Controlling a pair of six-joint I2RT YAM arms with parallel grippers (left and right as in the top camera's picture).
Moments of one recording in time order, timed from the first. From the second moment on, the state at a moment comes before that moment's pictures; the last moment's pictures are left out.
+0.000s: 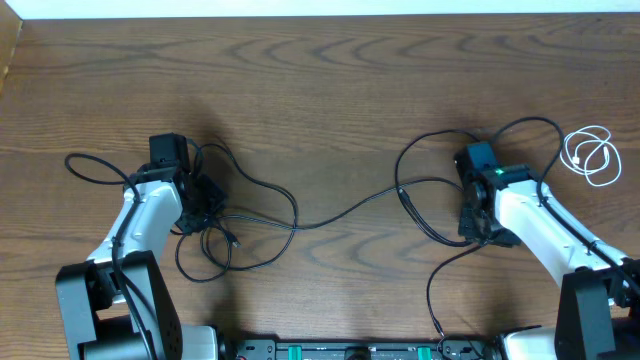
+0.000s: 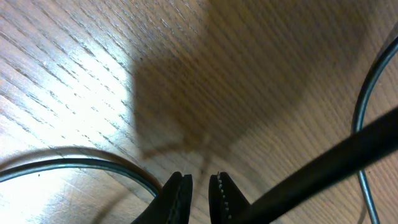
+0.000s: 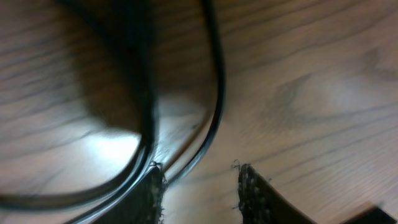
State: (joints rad) left arm 0.17 1.59 0.84 -0.66 0.12 -0.62; right arm 0.20 1.56 0.84 -0.93 0.30 0.49
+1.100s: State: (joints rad) left arm 0.17 1.59 0.84 -0.65 0.12 -0.62; right arm 0.09 1.51 0.66 -0.53 0.14 0.72
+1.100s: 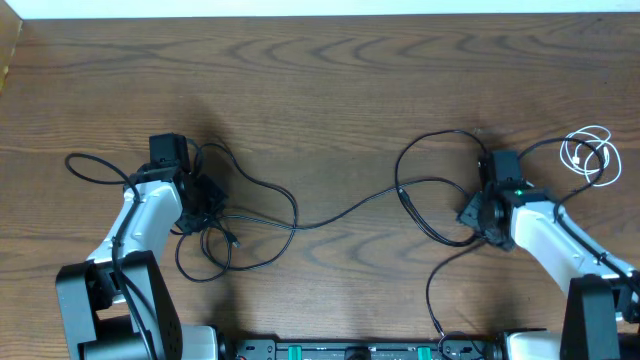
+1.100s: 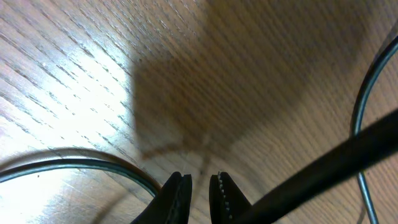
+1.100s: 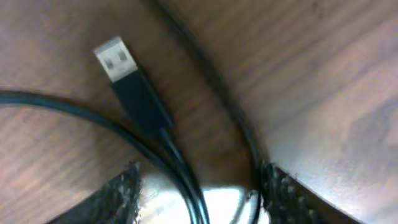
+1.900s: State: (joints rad) left arm 0.17 1.59 0.84 -0.65 0.12 -0.62; right arm 0.08 1.39 0.95 -0.63 -0.72 0.32
